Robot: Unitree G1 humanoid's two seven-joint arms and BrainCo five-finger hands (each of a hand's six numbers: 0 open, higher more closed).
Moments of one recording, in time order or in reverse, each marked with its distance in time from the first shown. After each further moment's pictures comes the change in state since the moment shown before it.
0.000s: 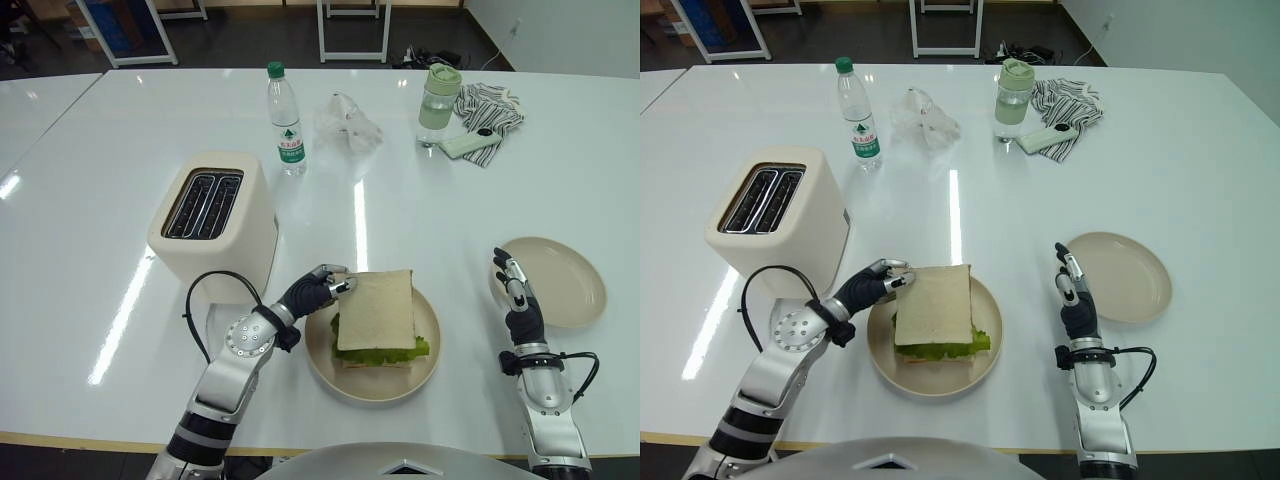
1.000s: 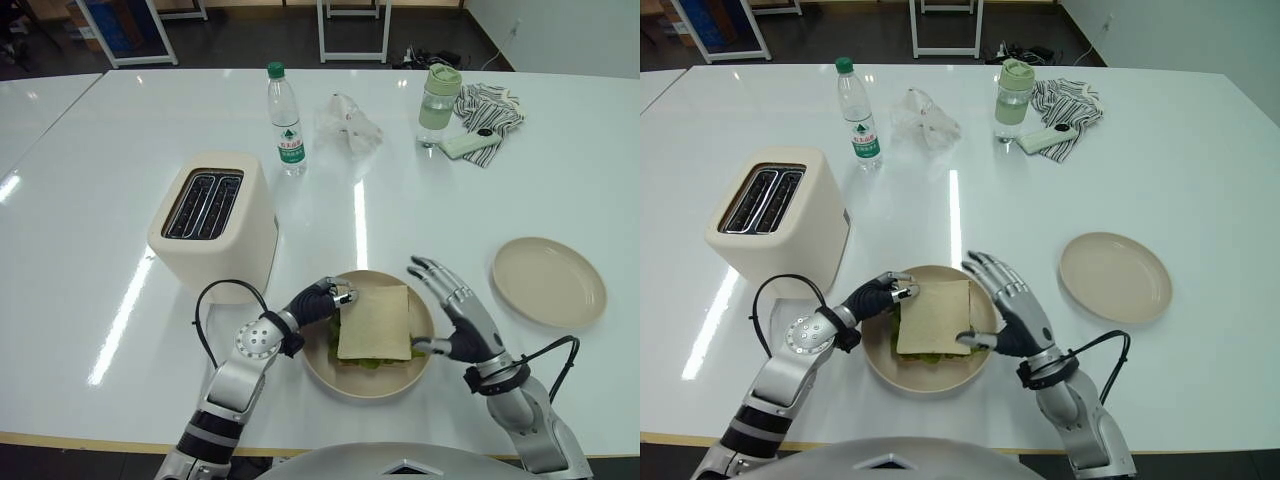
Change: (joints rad) left arm -0.001 -0.029 -0.008 0.085 0.086 -0.014 -0.033; right arm 0.072 -0.132 0.242 -0.220 -0.671 -0.283 -0.126
